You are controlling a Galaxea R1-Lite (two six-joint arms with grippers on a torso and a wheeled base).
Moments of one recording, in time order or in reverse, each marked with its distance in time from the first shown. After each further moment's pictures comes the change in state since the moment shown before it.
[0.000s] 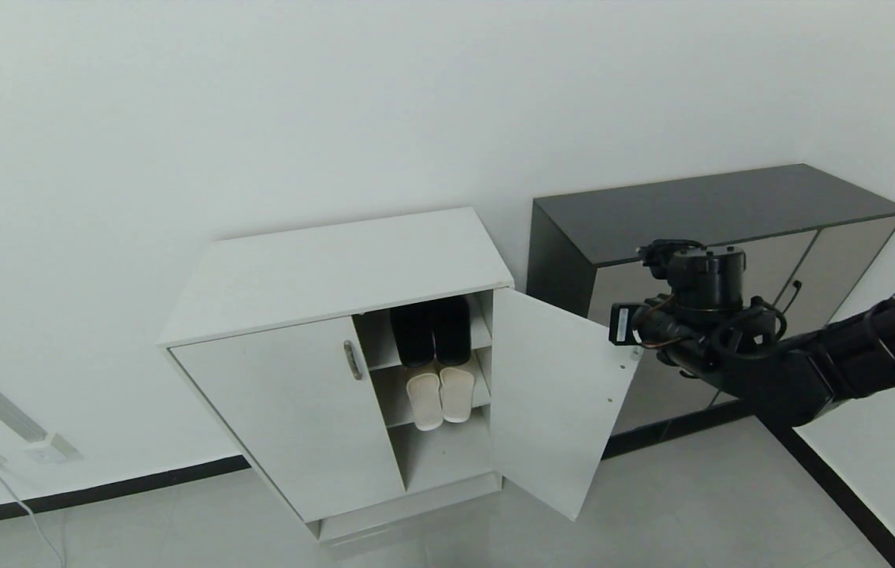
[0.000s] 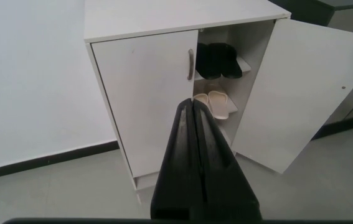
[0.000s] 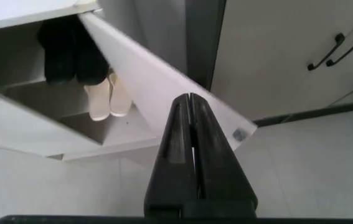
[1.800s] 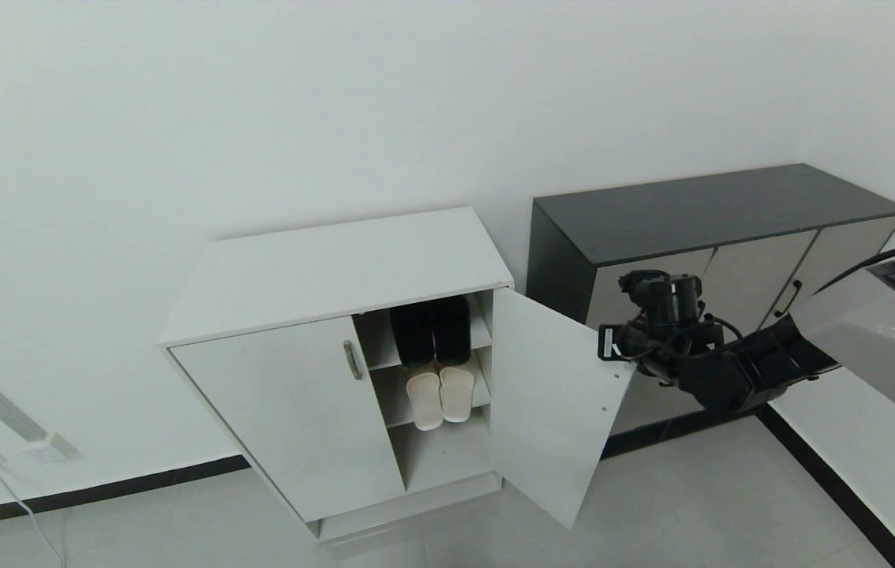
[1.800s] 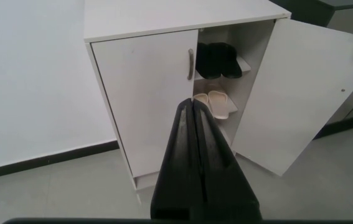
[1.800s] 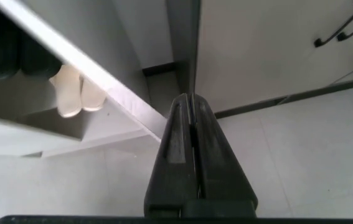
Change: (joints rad) left arm 0.000 0.000 0.000 0.000 0.000 0.000; right arm -0.058 0.229 -0.171 0.057 0.049 0.007
